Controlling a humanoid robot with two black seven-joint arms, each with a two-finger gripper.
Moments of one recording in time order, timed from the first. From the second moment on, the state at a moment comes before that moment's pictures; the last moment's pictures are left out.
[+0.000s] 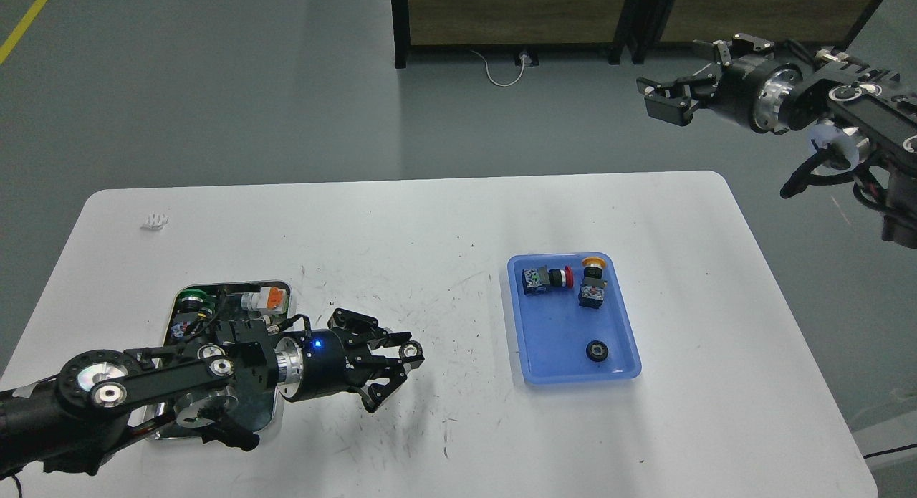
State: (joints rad) left arm -0.78 0.34 -0.01 -1.27 0.58 -0.11 0.02; right arm 1.15 -0.61 0.22 0.68 -0.42 0.30 0.03
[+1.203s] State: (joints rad) left arm -0.81 0.00 0.09 -0.88 0.55 -0.05 0.04; right arm 1.13 -0.62 0.22 0.67 -0.43 0.31 0.04
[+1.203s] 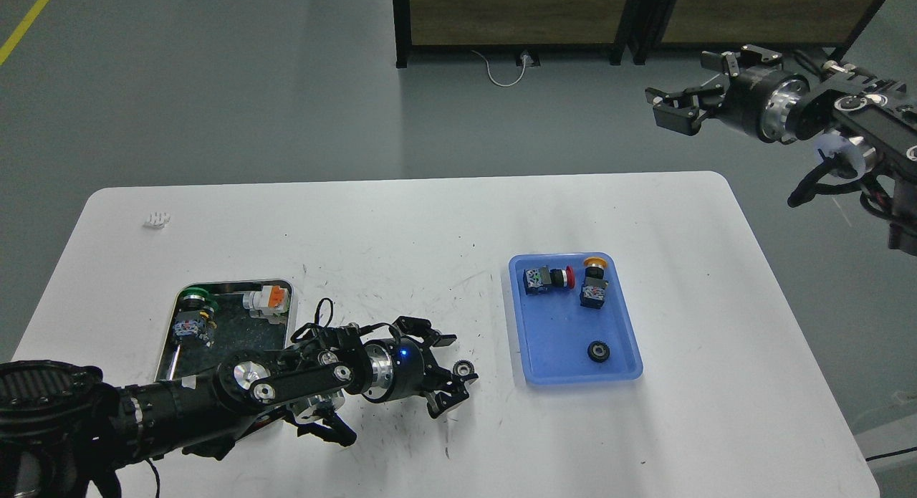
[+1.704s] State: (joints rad) left arm -0.95 0.46 -0.06 -0.95 0.41 -0.17 0.02; right arm 1.05 -0.59 0.14 0.91 -0.42 0.40 0.04
